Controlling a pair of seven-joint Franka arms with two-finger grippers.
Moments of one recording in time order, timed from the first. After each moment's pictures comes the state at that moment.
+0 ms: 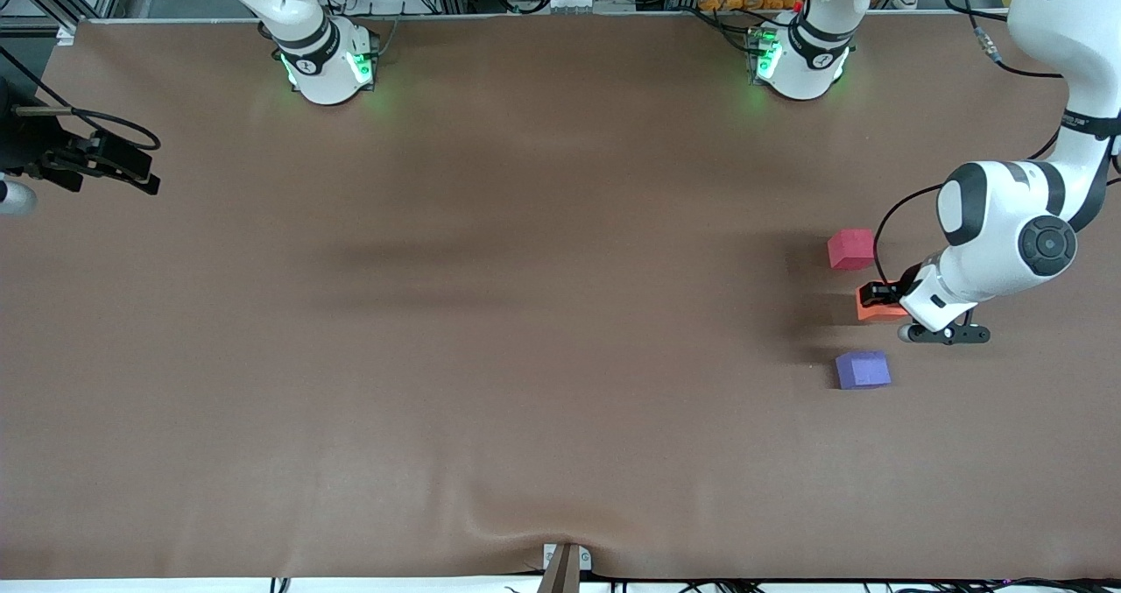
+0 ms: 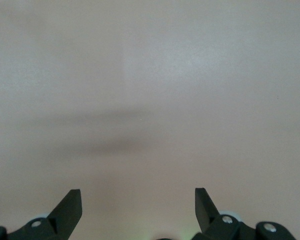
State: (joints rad) left arm 0.37 0.38 -0.32 -2.06 0.13 2.33 0.00; right arm -0.05 0.02 0.07 -1.49 0.02 1.44 0.08
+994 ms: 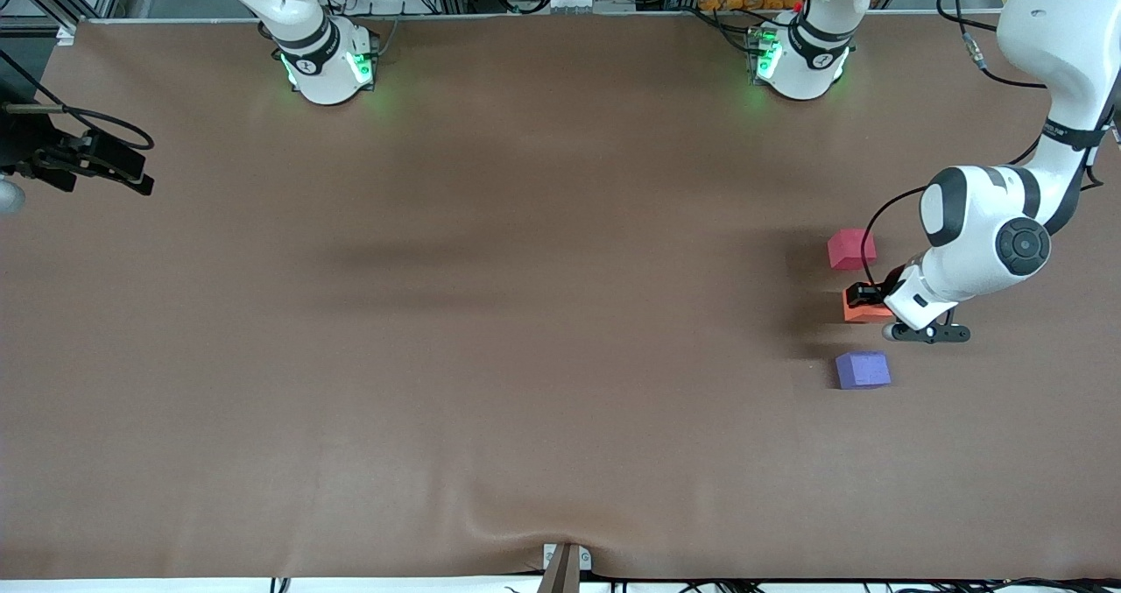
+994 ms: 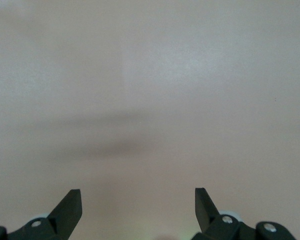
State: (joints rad) left arm 0.36 0.42 -0.32 -2.10 0.13 2.41 0.00; right arm -0.05 0.02 0.07 -1.48 0.02 1.45 0.08
